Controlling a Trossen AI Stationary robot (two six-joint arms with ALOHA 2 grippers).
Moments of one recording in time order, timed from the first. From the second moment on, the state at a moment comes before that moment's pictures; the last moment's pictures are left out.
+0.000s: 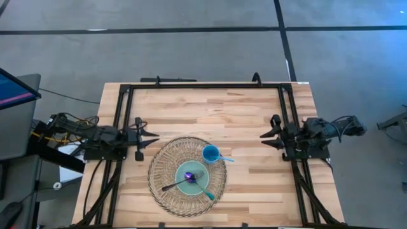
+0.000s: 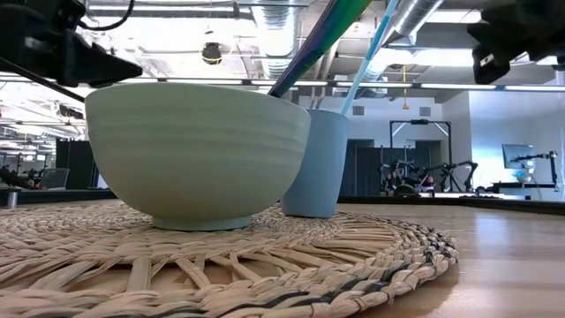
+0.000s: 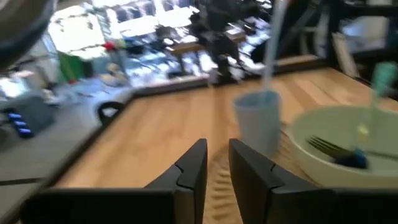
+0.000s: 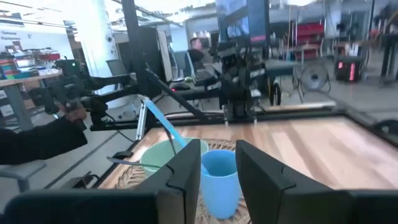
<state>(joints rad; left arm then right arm) -0.34 0.00 0.07 0.01 -0.43 0.21 0.24 0.05 0.17 -0.07 0.11 0.10</state>
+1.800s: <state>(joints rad) -0.34 0.30 0.05 -0.03 -0.41 0.15 0.24 0.02 0.01 0.04 0.16 0.16</state>
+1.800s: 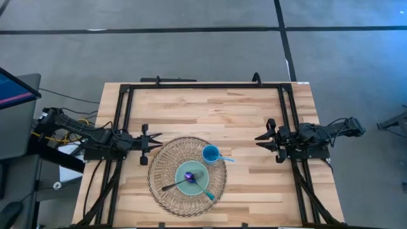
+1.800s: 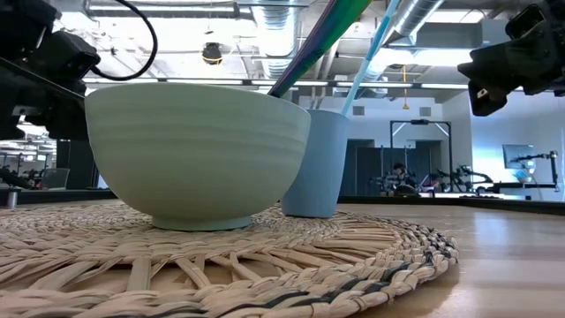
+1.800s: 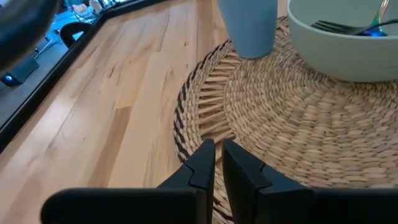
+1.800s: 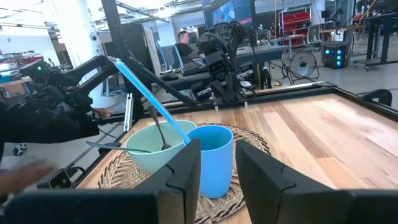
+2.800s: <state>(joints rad) -0.34 0.34 0.05 0.05 -0.41 0.05 0.24 0.02 0.01 0.04 0.16 0.16</state>
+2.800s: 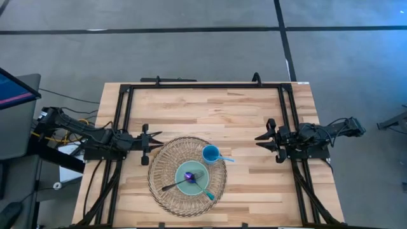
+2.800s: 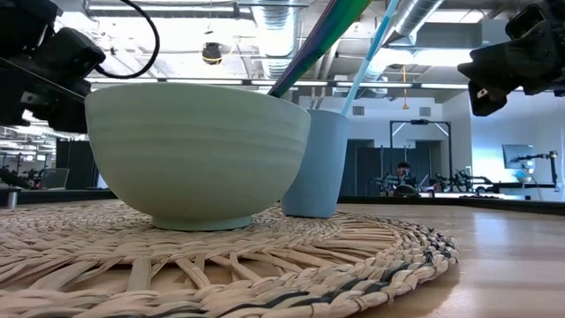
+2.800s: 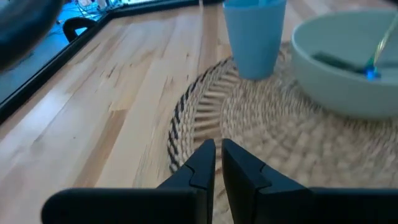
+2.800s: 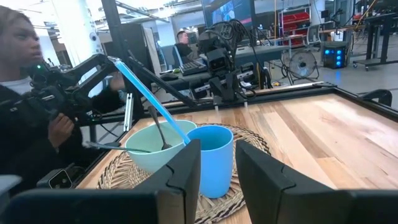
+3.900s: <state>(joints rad) -0.17 0.00 0.00 0.07 0.06 0.07 0.24 0.02 0.00 0.04 0.16 0.16</state>
